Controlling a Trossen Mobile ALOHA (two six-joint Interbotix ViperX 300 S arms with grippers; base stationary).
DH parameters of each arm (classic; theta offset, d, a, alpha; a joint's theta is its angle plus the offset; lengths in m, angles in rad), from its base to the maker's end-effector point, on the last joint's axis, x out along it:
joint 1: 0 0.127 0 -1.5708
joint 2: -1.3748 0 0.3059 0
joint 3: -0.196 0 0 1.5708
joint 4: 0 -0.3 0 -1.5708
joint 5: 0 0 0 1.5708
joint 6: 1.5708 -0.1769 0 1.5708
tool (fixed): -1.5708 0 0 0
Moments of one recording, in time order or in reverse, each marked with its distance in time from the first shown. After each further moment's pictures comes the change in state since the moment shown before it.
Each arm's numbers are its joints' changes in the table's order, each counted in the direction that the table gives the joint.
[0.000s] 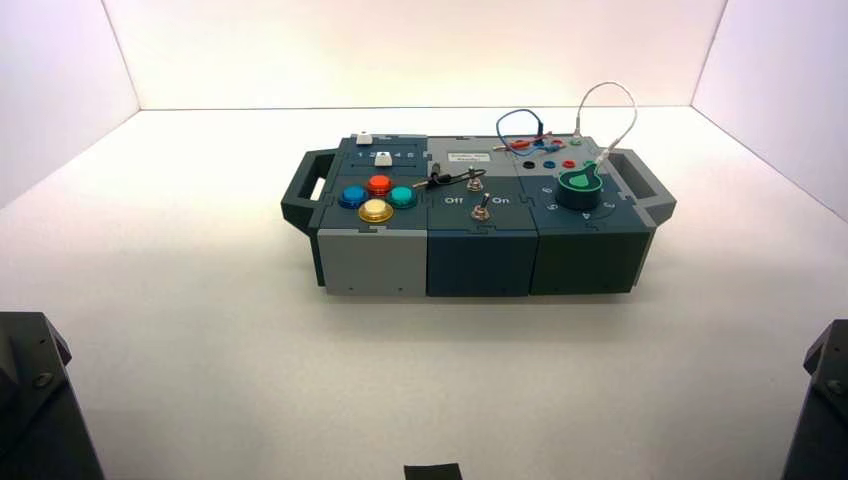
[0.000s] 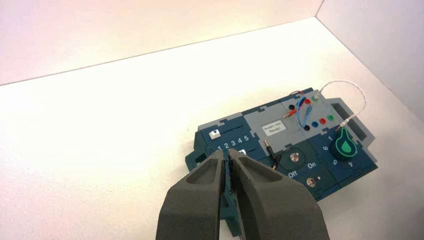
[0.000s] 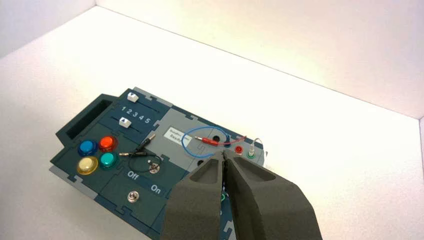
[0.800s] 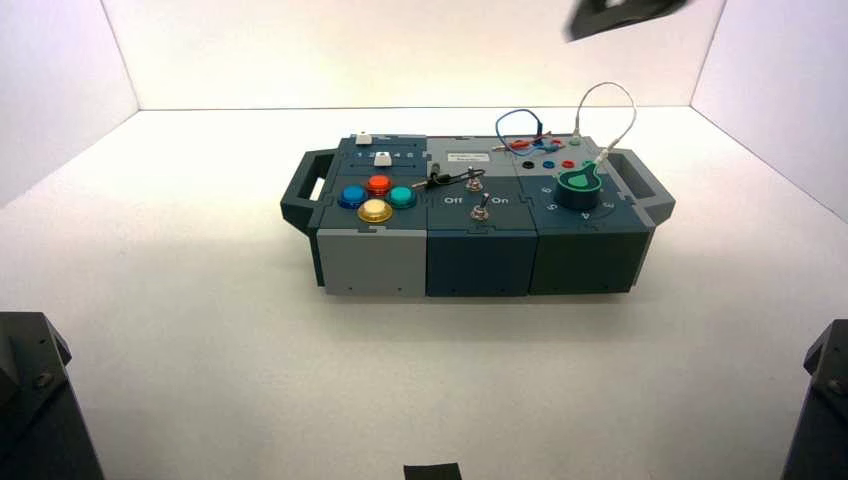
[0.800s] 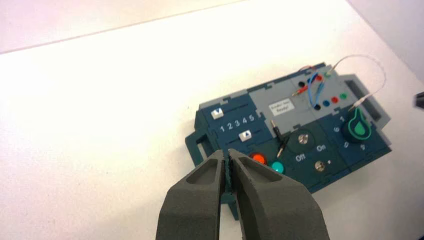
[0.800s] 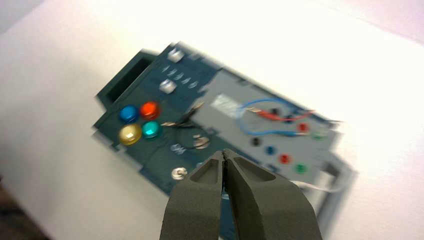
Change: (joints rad) left arm 0.000 0.103 0.008 -0.006 0.006 -0.002; right arm 0.173 0.331 -0.101 -0.112 0.018 -0.003
